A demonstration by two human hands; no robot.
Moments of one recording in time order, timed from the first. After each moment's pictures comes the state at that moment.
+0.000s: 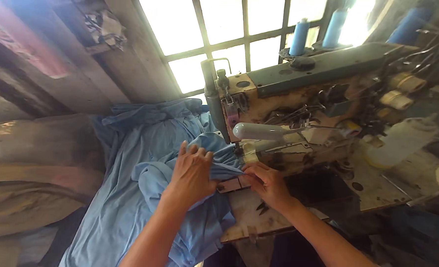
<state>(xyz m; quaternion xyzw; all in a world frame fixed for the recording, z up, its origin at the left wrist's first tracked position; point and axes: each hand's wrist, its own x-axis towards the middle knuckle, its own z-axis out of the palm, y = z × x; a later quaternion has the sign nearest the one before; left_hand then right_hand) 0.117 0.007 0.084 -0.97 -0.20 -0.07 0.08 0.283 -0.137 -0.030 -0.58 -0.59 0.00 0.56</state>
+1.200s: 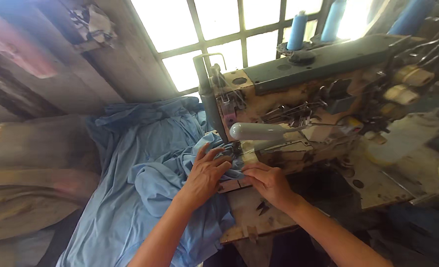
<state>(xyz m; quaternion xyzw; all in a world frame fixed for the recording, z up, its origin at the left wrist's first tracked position) 0.133 0.025 0.032 -0.97 0.01 -0.24 -0.01 0.292 -0.138 -0.030 -0.56 -0.63 -0.07 0.53</state>
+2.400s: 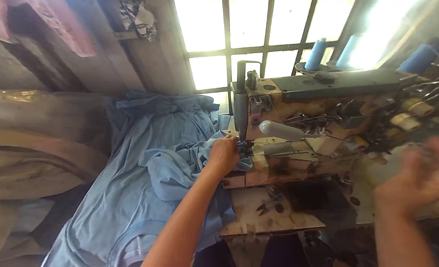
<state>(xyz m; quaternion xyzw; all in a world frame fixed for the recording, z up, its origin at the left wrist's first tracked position) 0.170 0.016 0.064 -0.93 -0.25 -0.18 -0.18 0.406 -0.263 0.038 -0.60 -0.32 -0.34 0.65</state>
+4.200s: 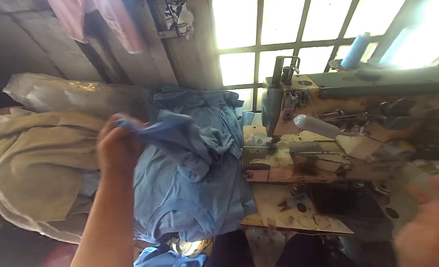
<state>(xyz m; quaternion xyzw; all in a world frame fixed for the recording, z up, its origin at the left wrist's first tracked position) -0.090 0.114 0.099 -0.68 -0.16 -0.58 -0.42 0.336 -0.284 0.005 -0.58 -0.39 -0.17 0.69</state>
